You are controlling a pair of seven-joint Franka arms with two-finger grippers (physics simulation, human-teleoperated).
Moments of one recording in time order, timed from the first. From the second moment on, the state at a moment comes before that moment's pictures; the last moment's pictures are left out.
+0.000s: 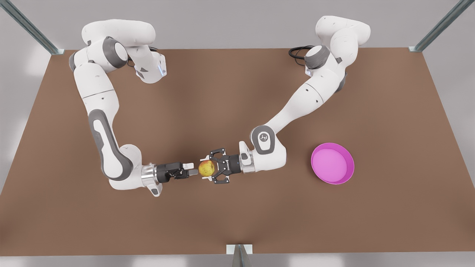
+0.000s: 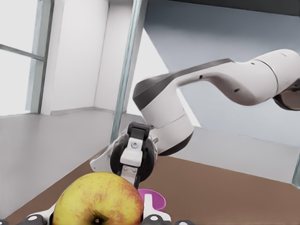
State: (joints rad) left arm -0.31 1.19 -0.78 -0.89 -1.09 2.59 1.77; right arm -0.11 0.86 0.37 -1.42 1.36 1.73 -0.69
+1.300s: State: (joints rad) left arm -0.32 1.20 -0.77 -0.89 -1.09 2.60 1.91; right arm -0.02 0.86 0.41 -1.36 1.33 1.87 -0.37
